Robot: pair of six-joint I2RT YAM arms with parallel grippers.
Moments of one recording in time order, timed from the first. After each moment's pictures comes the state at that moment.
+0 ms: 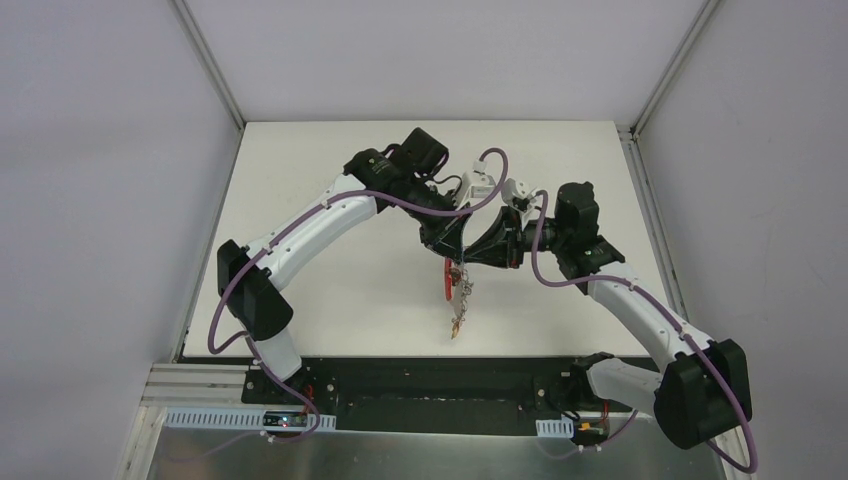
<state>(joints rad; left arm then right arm) -0.76 1.72 1.77 -1.02 0.79 0.23 0.40 1.13 0.75 0.14 -1.24 0.02</state>
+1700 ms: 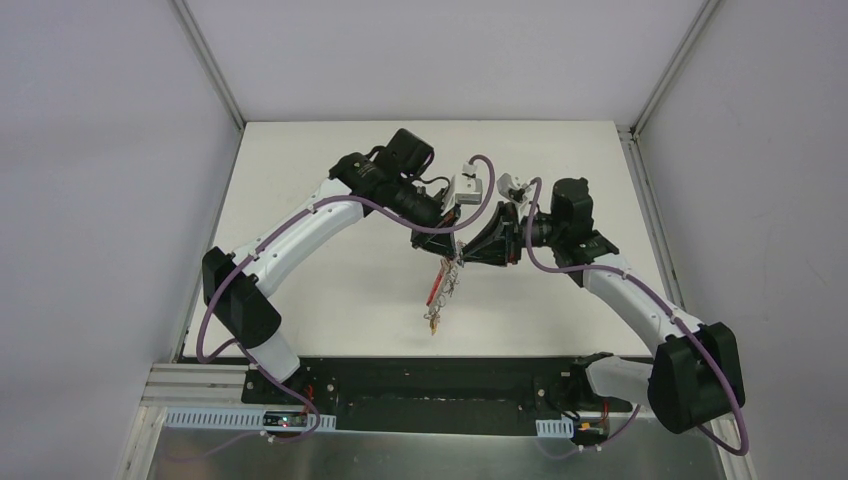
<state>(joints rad) -0.73 1.65 1.67 -0.95 0.84 0.42 0.38 1.20 0.77 0.15 -1.25 0.09</state>
